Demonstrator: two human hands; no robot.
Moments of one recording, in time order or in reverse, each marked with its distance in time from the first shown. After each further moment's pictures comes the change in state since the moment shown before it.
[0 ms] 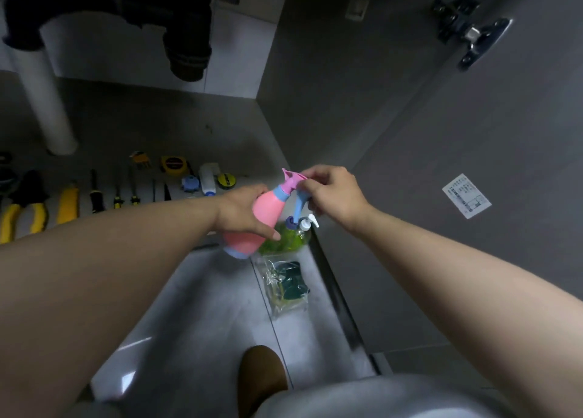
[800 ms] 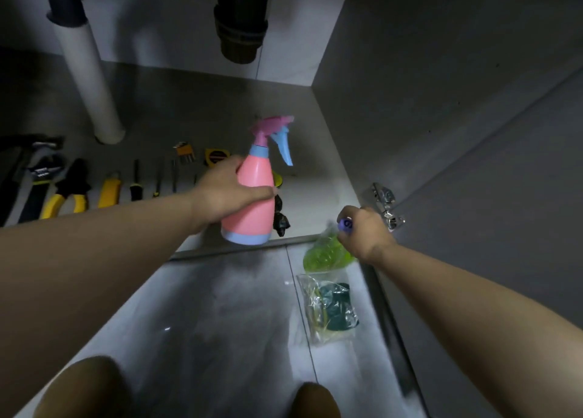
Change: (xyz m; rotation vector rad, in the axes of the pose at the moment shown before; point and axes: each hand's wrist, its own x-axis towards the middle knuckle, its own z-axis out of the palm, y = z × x) left_hand 0.012 -0.078 -0.034 -0.482 0.422 -0.244; right_hand 0.076 0.108 0.070 -0.670 -0.146 -0.012
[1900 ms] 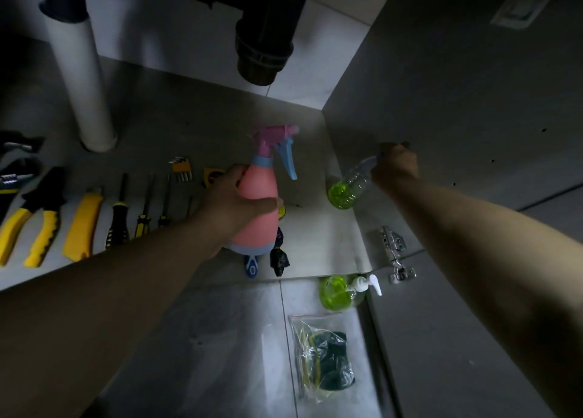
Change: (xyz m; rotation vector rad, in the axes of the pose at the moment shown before) left_hand 0.053 -0.015 0.005 -0.307 0.145 -0.025; right_hand 0.167 -0.039 -0.102 0.018 0.295 0.159
